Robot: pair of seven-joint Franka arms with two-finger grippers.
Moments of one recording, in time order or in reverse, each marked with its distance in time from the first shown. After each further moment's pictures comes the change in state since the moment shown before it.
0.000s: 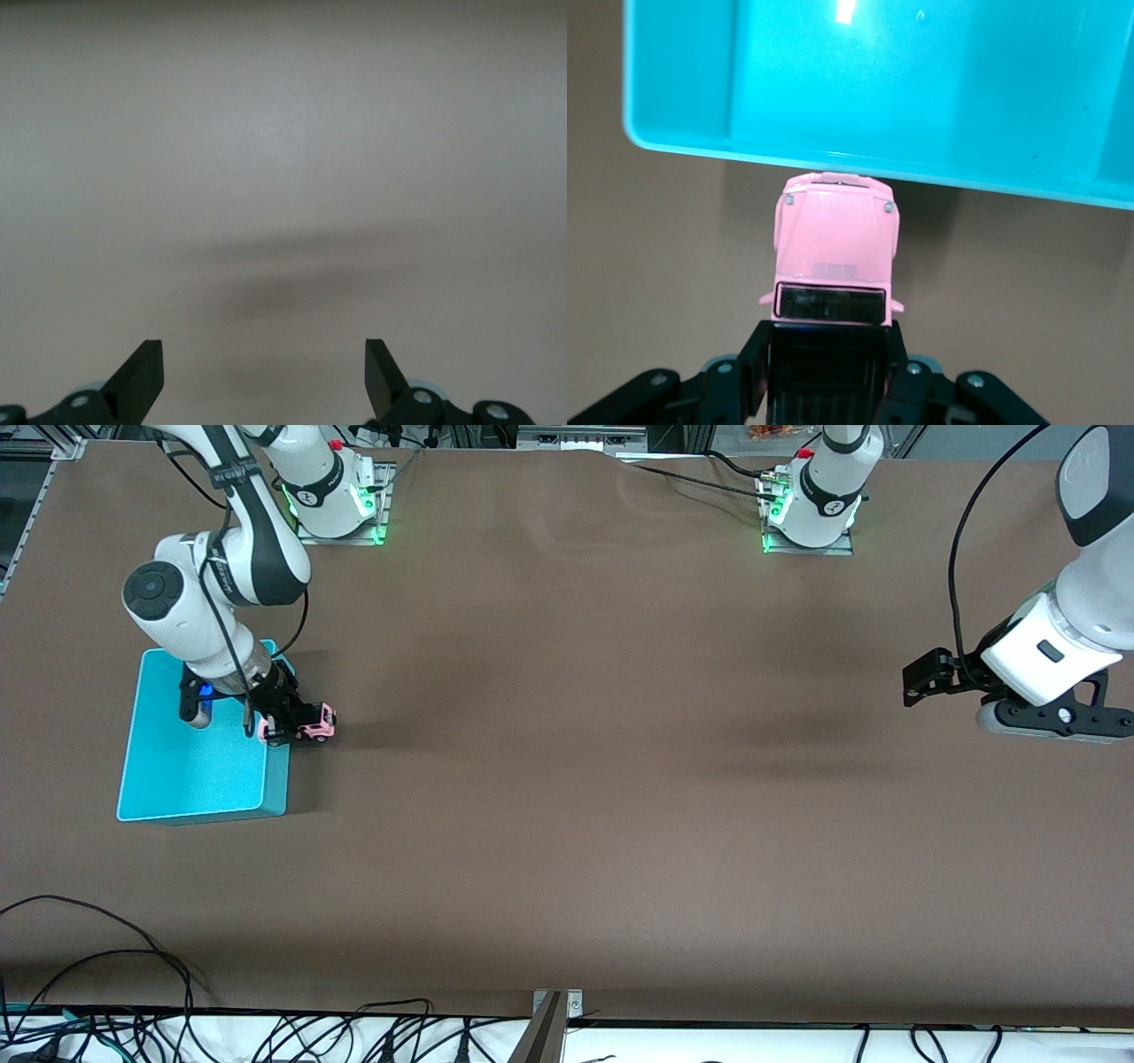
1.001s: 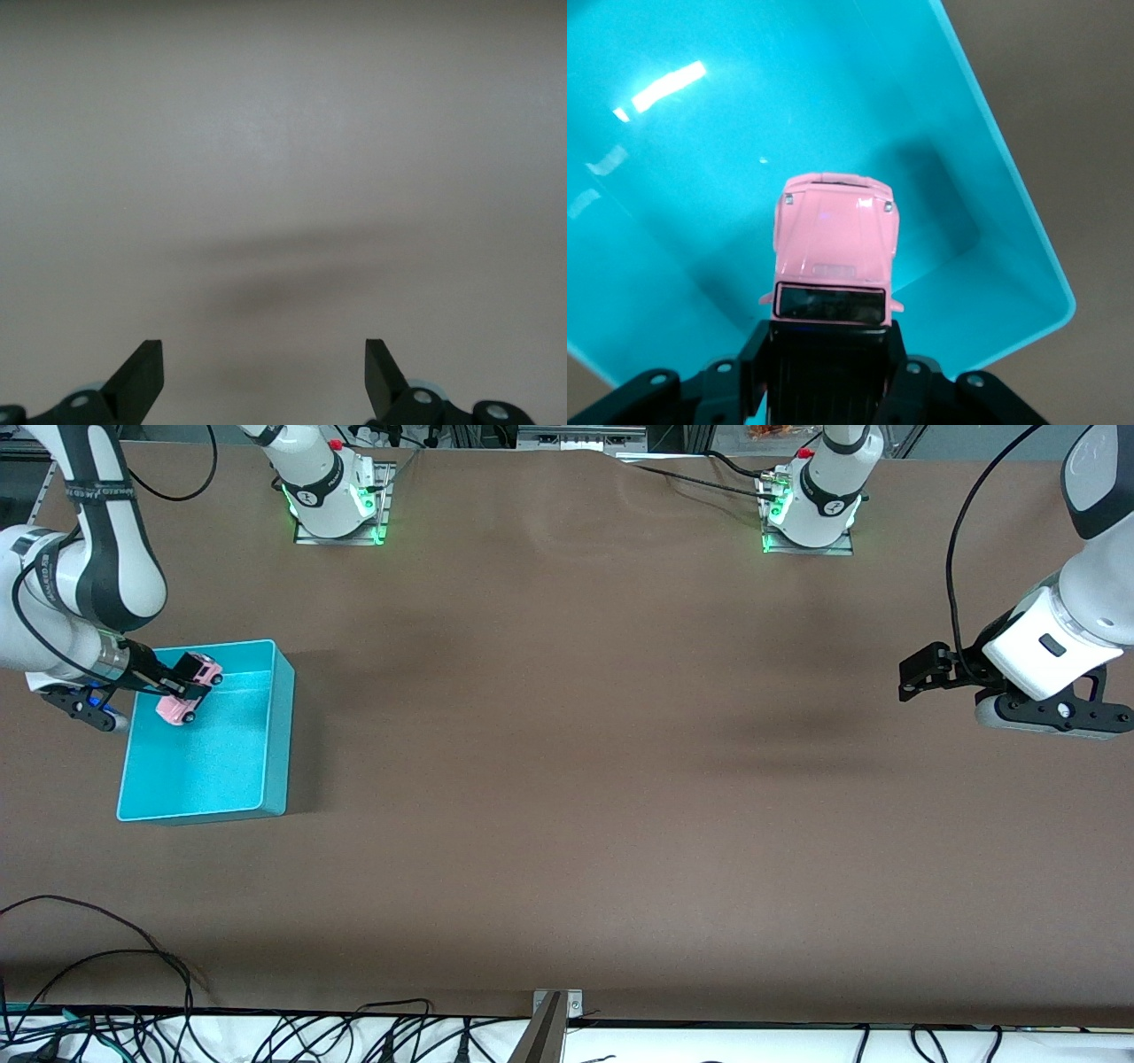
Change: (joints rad) left arm 0.043 -0.005 -0.067 0.000 -0.012 -0.012 -0.003; right arm -0.034 0.085 -0.368 0.086 -0.003 -0.324 -1.276
